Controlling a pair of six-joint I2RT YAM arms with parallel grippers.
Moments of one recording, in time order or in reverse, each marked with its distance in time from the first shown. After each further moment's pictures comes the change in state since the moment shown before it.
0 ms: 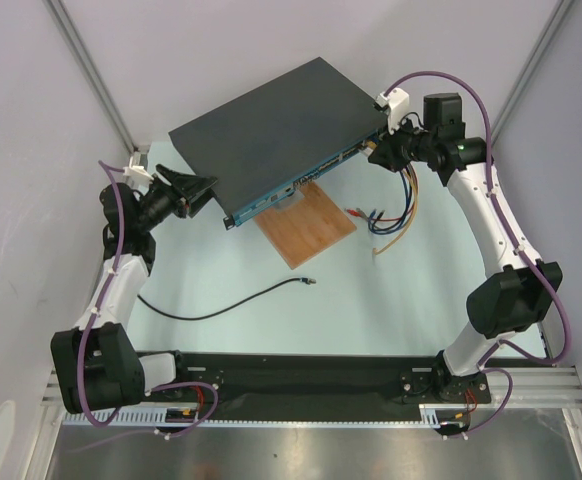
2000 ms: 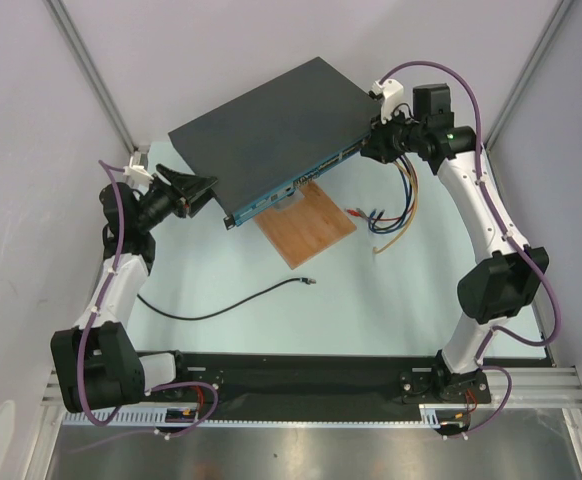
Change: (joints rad) left arm 0.002 0.006 0.004 0.000 0.009 0.000; right arm 0.032 0.112 0.135 -0.026 0.032 0.114
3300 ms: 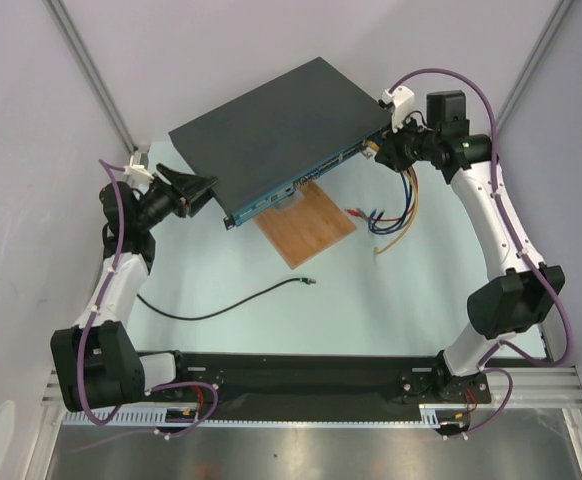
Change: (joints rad) left arm 0.000 0.005 0.006 -0.004 0.006 0.007; right arm -0.035 -0.117 -0.081 -0.058 -0.007 -0.079
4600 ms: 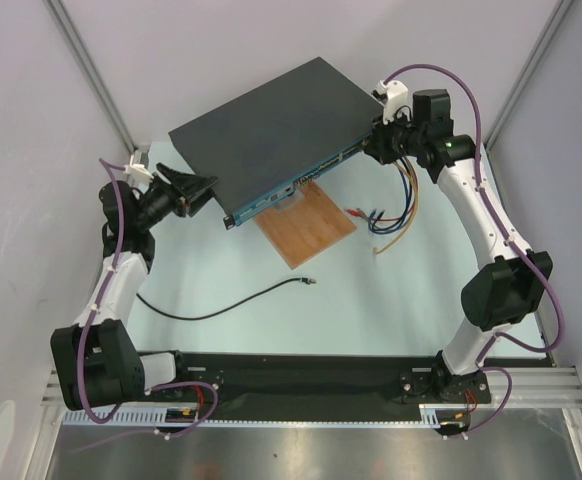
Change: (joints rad) left arm 0.003 0.008 0.006 0.000 0.012 0.000; right arm 0.043 0.065 -0.026 0.177 0.070 0.177
